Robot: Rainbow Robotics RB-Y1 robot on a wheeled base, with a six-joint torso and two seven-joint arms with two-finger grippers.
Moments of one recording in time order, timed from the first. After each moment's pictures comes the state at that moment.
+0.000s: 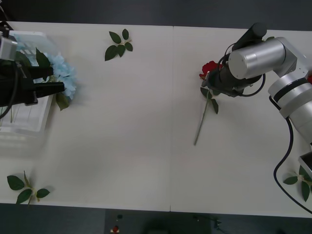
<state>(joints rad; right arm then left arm) -0.86 -0.48 0.38 -1.07 -0.63 1.18 0.90 -0.17 0.92 0.08 -1.68 1.94 1.00 -2.51</state>
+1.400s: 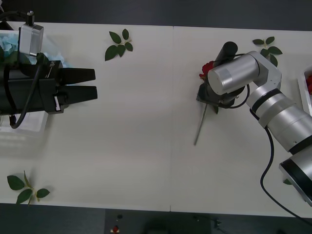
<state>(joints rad) -0.86 -0.38 0.44 -0.97 -0.46 1.18 0.84 -0.29 1.28 -0.37 -1.94 2.66 0.74 -2.73</state>
